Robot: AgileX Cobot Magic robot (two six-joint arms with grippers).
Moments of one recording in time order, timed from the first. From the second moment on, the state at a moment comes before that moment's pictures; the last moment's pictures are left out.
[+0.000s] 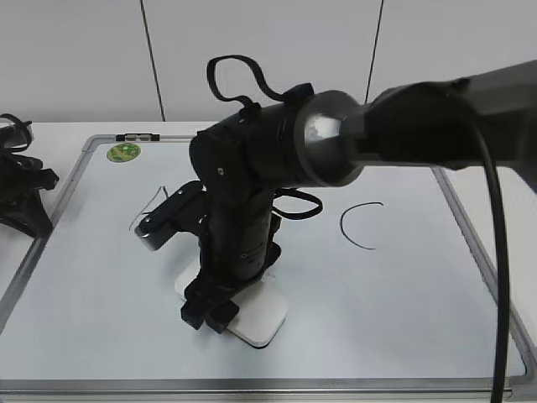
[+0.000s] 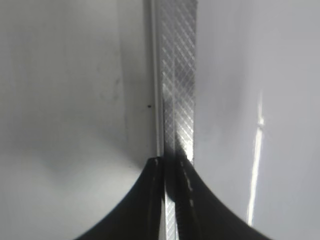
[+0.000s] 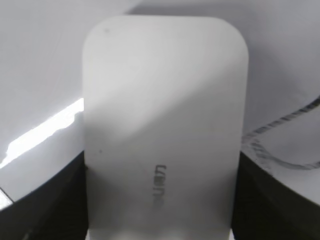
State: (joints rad) left arm 0.13 2.16 -1.48 -0.37 0.96 0.32; right arm 0.80 2.18 -1.59 0.02 0.93 -0.22
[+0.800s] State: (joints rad) left arm 0.13 2.17 -1.48 -0.37 0.96 0.32; right arm 0.75 2.18 -1.59 0.00 0.93 -0.20
